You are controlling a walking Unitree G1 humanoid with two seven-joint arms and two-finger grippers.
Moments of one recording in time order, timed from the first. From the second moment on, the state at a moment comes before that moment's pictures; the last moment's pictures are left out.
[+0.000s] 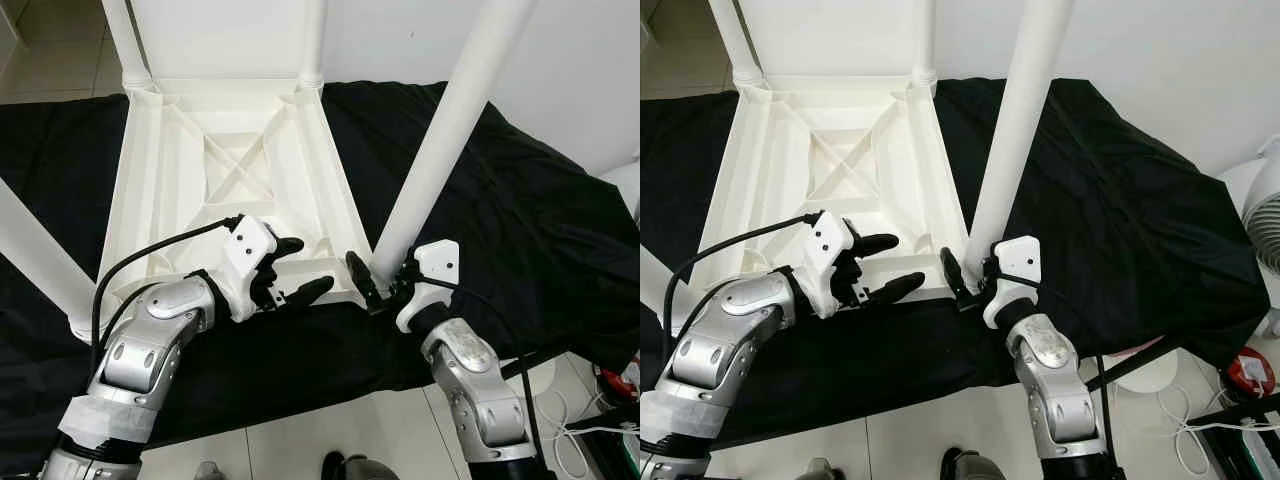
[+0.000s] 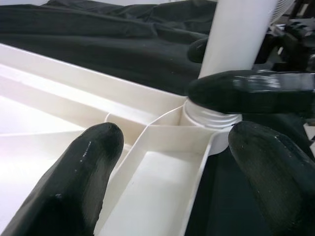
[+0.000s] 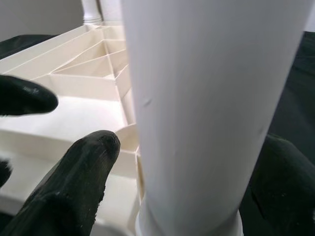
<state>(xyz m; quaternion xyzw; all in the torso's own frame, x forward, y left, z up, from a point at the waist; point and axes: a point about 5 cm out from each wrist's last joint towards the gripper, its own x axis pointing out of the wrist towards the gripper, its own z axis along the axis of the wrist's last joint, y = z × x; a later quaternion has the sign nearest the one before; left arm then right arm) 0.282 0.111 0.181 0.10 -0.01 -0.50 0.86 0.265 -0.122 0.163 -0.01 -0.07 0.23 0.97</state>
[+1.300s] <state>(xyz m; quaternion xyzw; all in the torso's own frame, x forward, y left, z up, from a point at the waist) 0.276 0.102 0.173 0.09 0.00 -0.51 0.85 0.294 -0.132 0.154 -0.03 -0.05 0.26 0.96</state>
